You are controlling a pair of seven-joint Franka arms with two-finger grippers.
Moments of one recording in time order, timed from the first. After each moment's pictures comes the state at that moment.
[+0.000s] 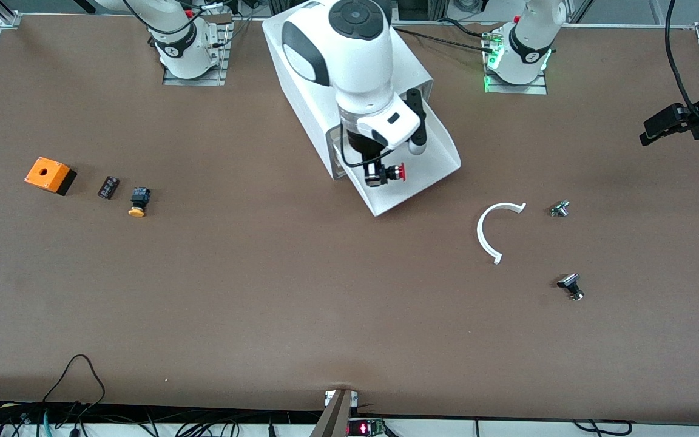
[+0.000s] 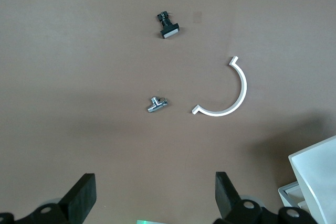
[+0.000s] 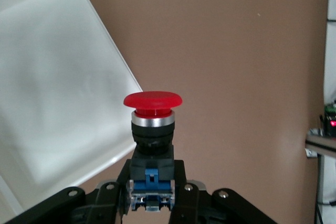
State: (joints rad) left arm 0.31 -0.08 -0.23 -1.71 -0.01 1.57 -0.05; right arm 0.92 0.67 -0.19 -0.98 0.06 1.85 -0.80
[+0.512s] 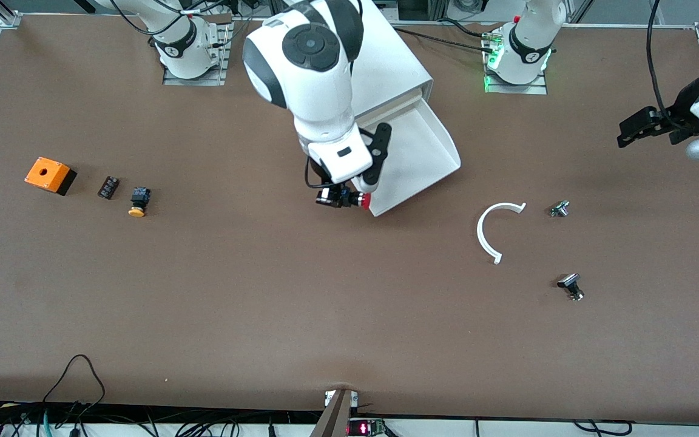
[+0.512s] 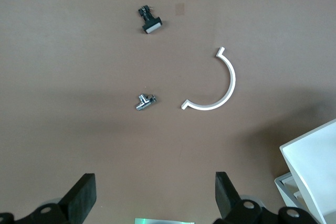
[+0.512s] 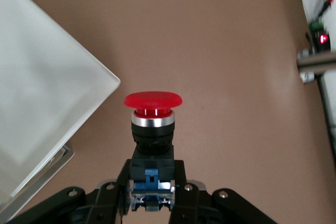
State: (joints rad) left arm 0.30 -0.05 -0.29 -1.70 -0.01 1.56 -0.05; right arm 0.85 0.66 -0.22 -1.05 0.06 1.83 -0.54
